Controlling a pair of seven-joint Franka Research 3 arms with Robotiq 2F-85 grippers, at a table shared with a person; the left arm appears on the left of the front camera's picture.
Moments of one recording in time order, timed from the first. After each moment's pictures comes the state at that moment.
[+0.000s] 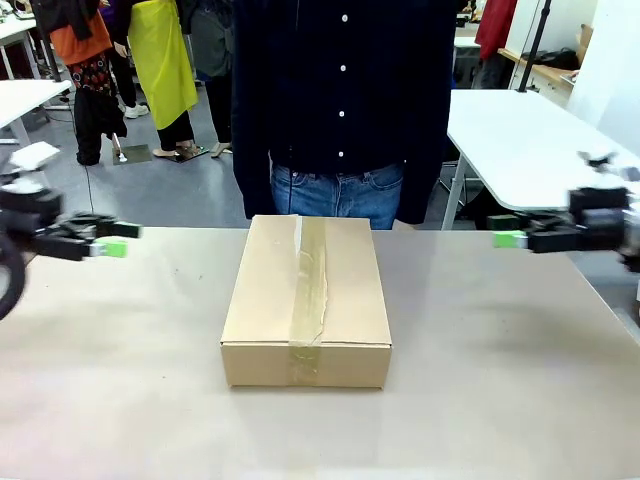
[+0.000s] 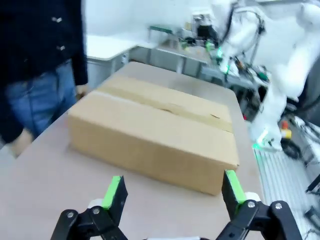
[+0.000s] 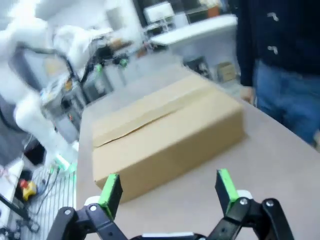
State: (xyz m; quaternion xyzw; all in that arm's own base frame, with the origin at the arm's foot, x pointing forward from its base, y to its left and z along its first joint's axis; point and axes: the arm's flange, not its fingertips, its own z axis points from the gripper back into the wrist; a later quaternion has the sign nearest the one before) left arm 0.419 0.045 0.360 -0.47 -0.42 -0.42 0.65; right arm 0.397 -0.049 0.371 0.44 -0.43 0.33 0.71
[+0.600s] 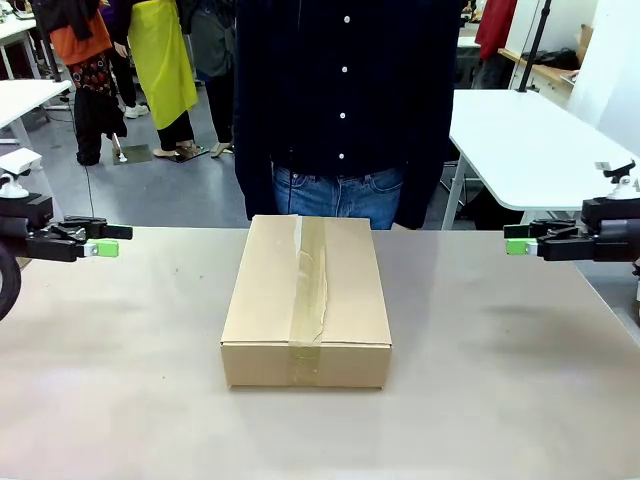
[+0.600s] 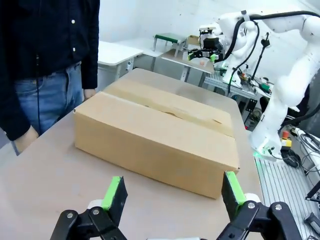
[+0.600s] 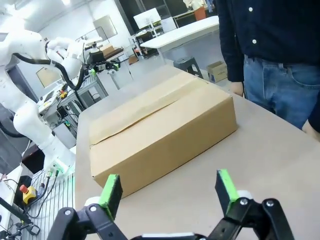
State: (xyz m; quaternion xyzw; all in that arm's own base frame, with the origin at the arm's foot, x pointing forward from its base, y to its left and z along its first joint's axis) left arm 0.422 0.037 0.360 -0.47 -0.42 -0.43 0.64; right arm 0.397 -0.043 0.369 0.44 -0.43 0.34 0.71
